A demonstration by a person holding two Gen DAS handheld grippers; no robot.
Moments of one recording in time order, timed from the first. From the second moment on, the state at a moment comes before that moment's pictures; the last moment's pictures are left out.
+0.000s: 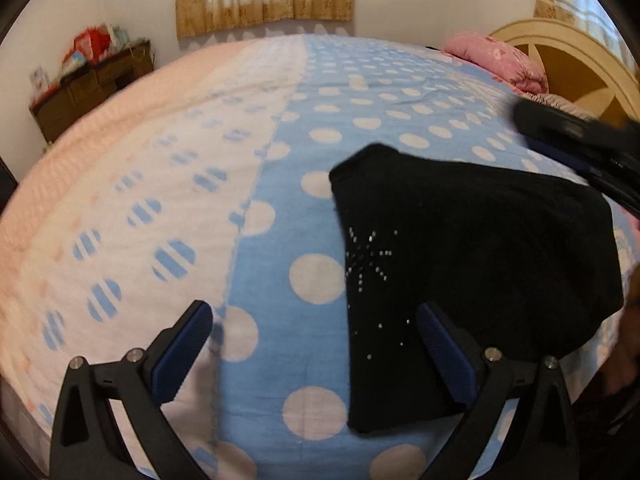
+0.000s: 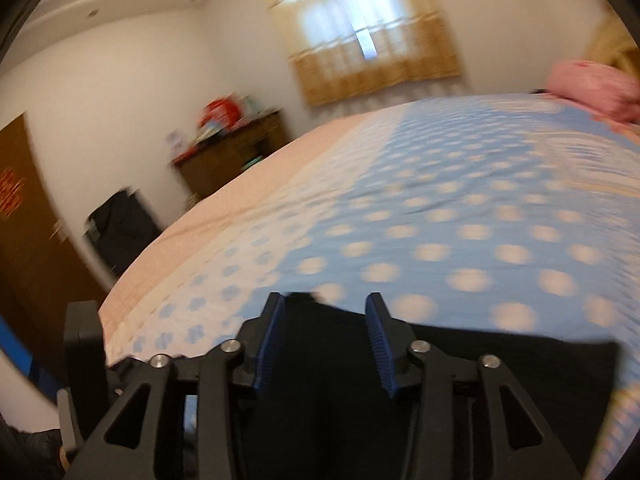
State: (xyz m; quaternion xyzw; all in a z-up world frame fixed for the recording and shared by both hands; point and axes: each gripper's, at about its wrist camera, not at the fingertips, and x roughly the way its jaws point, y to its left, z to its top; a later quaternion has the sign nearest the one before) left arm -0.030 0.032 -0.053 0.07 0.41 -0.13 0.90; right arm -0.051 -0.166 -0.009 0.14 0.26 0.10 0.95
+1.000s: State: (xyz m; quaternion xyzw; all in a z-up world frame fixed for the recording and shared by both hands) left arm -0.009 0.011 -0.057 -0.03 0.43 -0.19 0.88; right arm -0.162 -0.273 -0.089 0.30 0.27 -0.08 0.91
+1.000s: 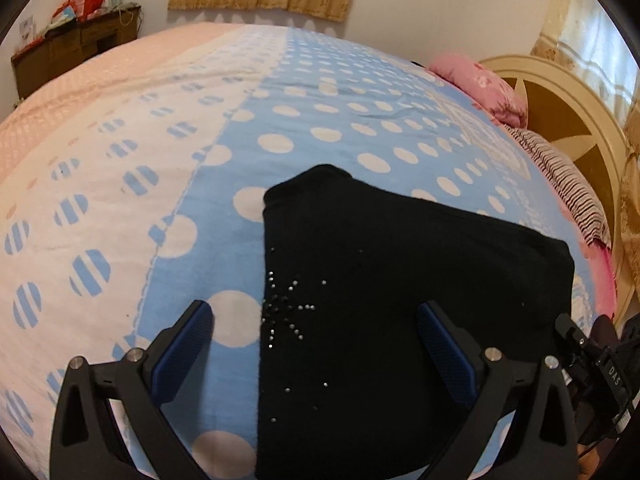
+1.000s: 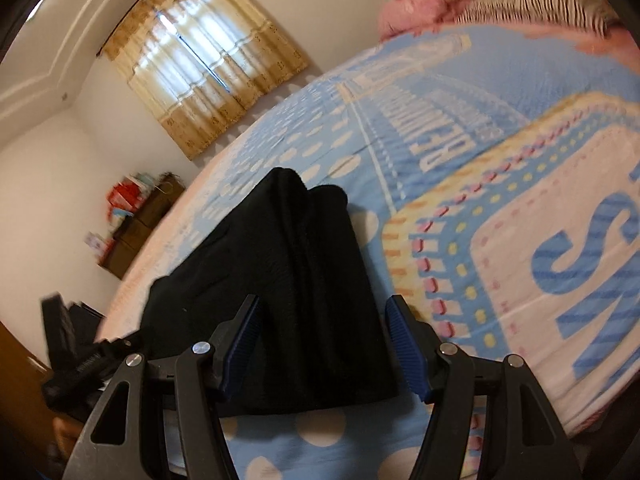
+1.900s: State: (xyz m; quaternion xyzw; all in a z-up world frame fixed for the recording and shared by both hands) left arm -0.020 -0.008 -0.062 0.01 0.43 -0.20 0.88; right arm -0.136 -0.230 -0.094 0.21 0.33 -0.10 0.92
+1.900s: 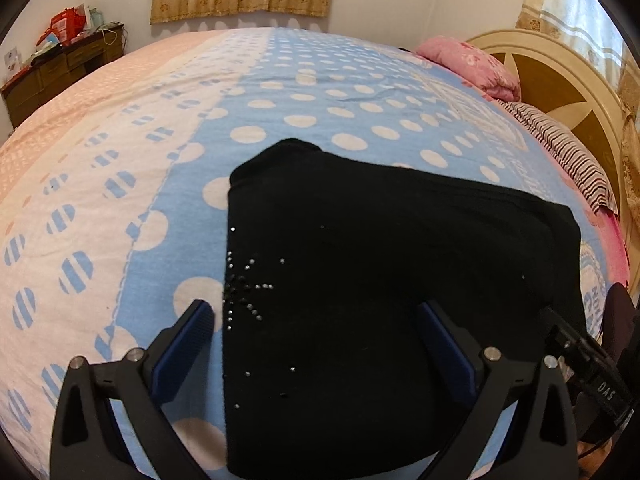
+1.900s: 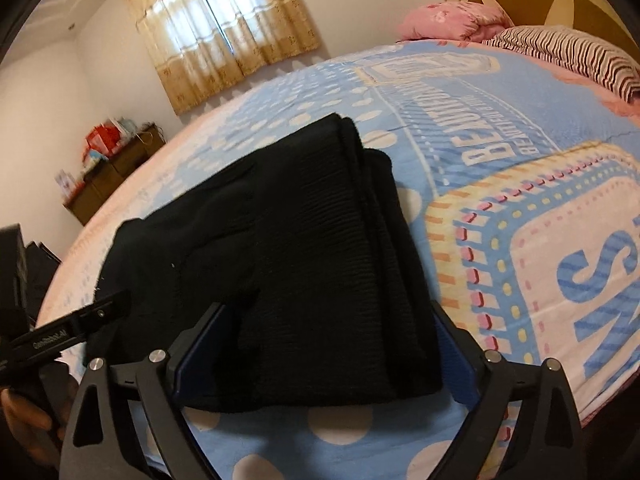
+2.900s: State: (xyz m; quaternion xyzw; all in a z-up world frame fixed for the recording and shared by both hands) left arm -0.033 -0.002 -0.033 -0.01 0.38 -0.23 0.90; right arm -0.152 -0.196 -0.045 0.13 0.28 -0.09 0.95
